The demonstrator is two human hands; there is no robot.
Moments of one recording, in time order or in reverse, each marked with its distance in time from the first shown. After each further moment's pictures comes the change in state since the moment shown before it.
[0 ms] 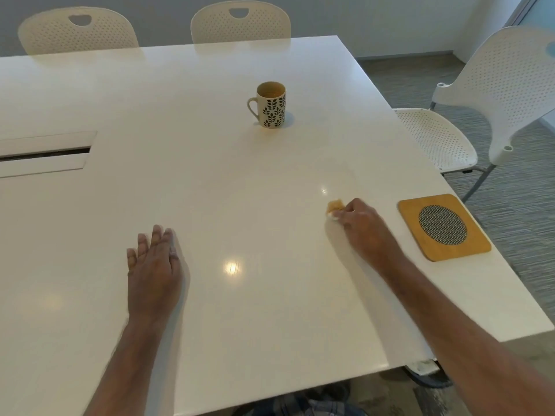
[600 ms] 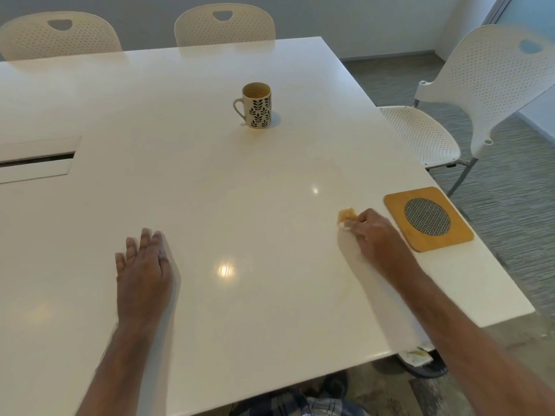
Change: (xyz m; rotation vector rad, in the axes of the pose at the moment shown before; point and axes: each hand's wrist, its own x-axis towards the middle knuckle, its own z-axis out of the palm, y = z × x) left_hand 0.000 0.000 0.000 0.002 0.019 0.005; right_hand -0.044 0.028 -0.020 -0.082 0.072 -0.048
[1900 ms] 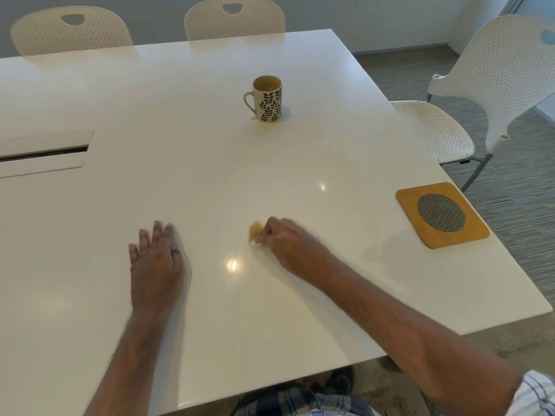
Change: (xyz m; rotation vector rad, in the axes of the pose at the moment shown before) left_hand 0.002 0.000 0.001 -0.002 -0.017 -0.010; right_hand 0.016 -0.122 0.083 0.130 -0.157 -0.520
